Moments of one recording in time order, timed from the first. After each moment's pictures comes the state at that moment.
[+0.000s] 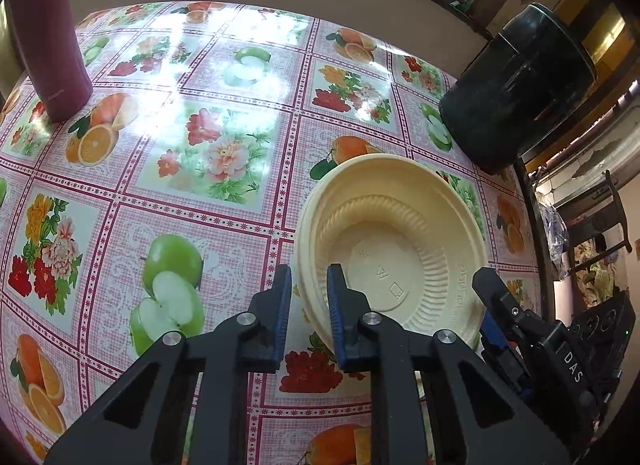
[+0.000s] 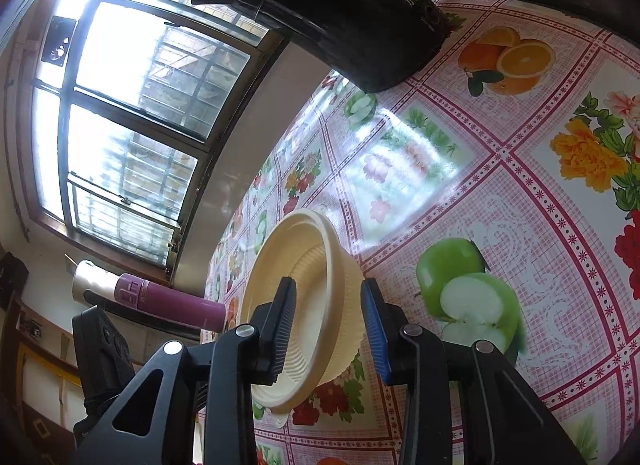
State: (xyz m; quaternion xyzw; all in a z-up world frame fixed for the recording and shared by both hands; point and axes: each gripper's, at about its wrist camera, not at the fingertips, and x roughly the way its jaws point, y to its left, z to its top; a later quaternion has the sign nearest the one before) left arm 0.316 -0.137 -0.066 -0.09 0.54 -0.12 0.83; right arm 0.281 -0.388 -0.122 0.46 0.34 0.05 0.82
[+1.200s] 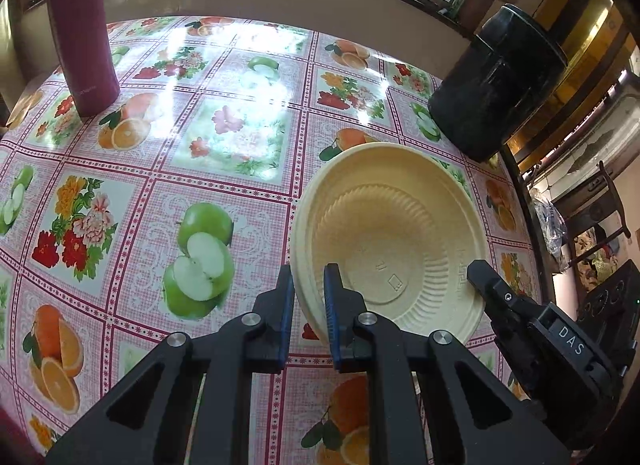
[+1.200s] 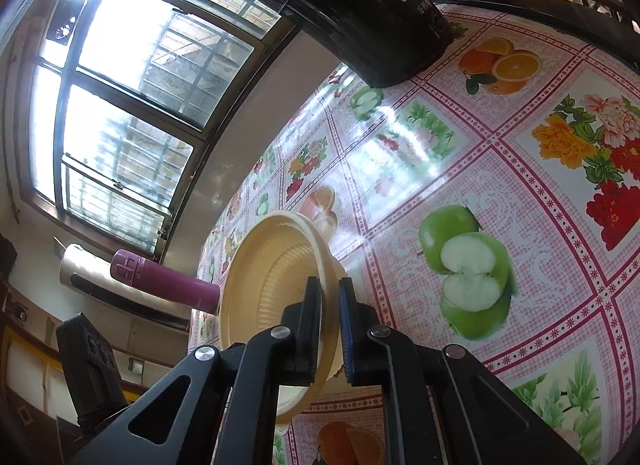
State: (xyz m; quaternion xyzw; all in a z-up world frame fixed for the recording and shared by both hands) left arm 0.269 -0.113 -0.051 -0.08 0.51 -0.12 0.85; right arm 0.252 -0.366 -0.104 0.42 0.35 0.04 0.83
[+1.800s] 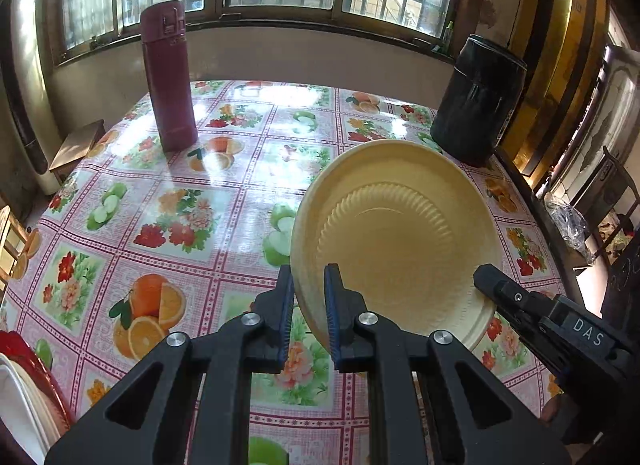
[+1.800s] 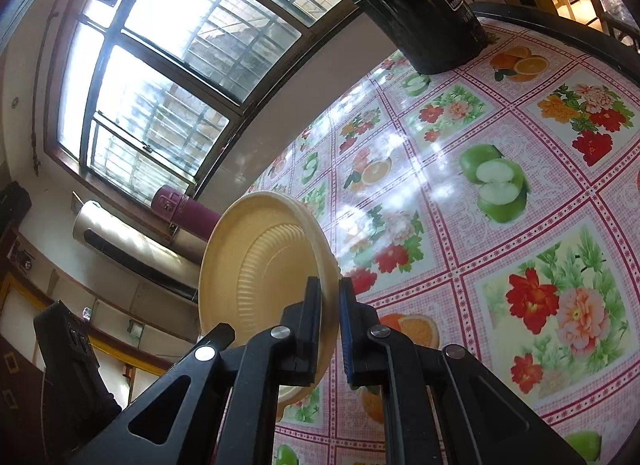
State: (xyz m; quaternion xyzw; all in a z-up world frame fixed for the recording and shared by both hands) left arm 0.157 -0.060 -0.015 -0.03 0.40 -0.08 0.91; right arm 0.172 -0.298 -0.073 0.38 0.34 0.09 0.86
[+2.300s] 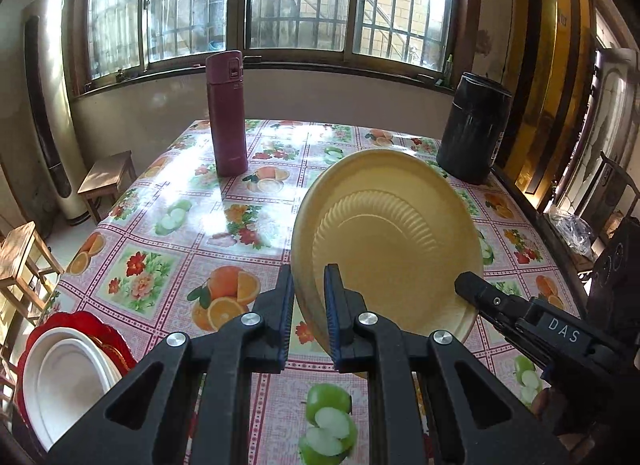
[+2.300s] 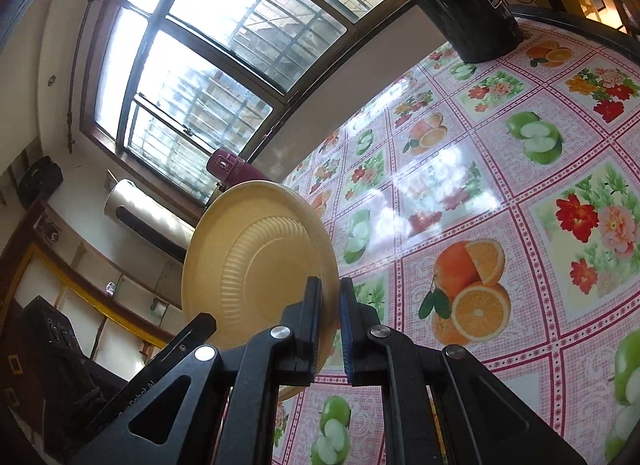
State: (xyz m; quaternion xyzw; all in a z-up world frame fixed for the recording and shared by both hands) left arm 0.085 -0.007 0.011 -0.01 0.33 -0.07 0.94; right arm 0.115 -0.239 -0.064 0.37 0.31 0.15 0.86
